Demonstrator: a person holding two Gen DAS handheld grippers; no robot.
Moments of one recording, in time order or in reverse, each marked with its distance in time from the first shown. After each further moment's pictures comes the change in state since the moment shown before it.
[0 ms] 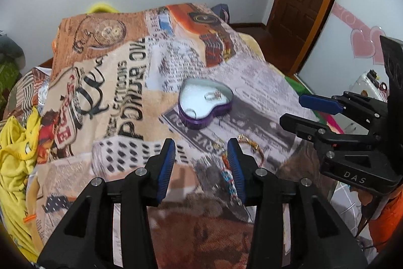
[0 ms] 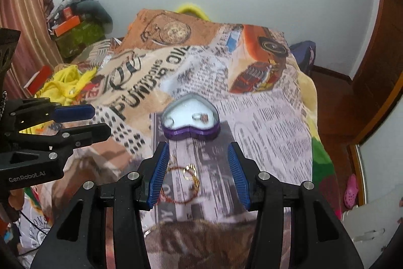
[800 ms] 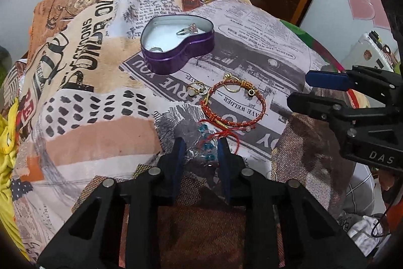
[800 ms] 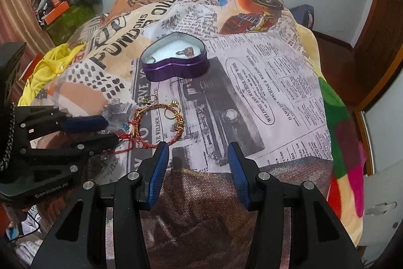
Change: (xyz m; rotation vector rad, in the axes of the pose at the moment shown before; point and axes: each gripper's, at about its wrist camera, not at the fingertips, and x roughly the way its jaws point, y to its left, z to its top) left arm 0.070 -0.030 -0.050 0.084 0.160 -0.019; right arm 0.027 -0.022 -0.059 0.071 0.142 0.016
